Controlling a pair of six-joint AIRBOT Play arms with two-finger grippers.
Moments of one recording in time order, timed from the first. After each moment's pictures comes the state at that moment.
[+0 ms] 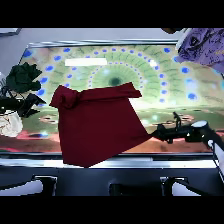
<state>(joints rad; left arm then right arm) 0.40 -1.42 1.17 1.03 -1.11 -1.60 -0.33 -1.36 0.67 -0.75 1.16 1.19</state>
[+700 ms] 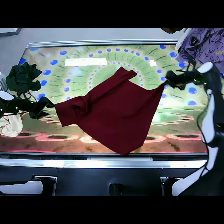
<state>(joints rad) 0.29 -1.53 1.16 1.03 -1.07 -1.60 -0.19 -1.94 1.93 -1.03 1.15 1.59</state>
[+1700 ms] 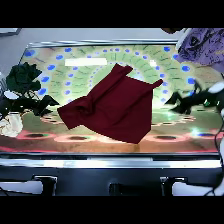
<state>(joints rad) 0.28 -1.58 1.18 0.98 -1.00 -1.55 -0.31 -1.47 1.13 -0.94 1.26 1.55</state>
